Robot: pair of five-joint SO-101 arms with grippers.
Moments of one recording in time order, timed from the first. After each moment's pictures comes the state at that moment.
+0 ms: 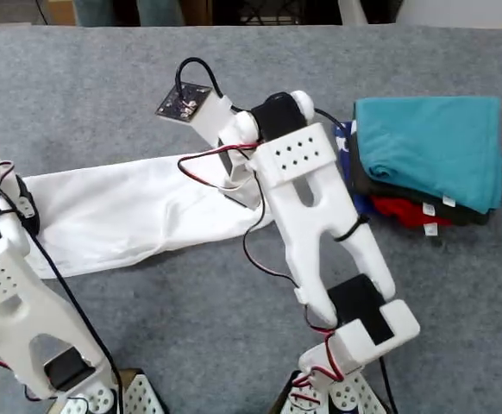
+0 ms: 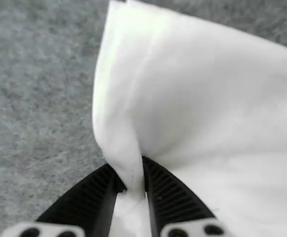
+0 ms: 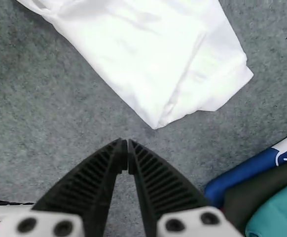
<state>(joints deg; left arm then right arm) -41.4 43.7 -22.9 88.0 -8.2 -25.8 4.5 -16.9 100.7 34.1</state>
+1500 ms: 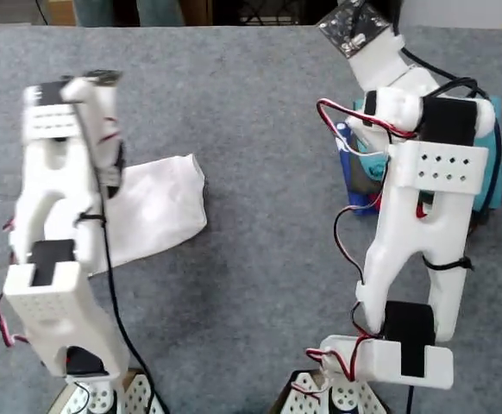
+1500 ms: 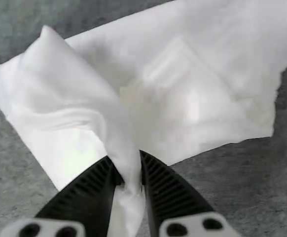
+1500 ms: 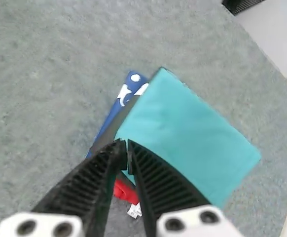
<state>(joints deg) -6.4 17.5 -18.6 99.9 -9.1 6.2 -5.6 -22.3 88.9 42.9</state>
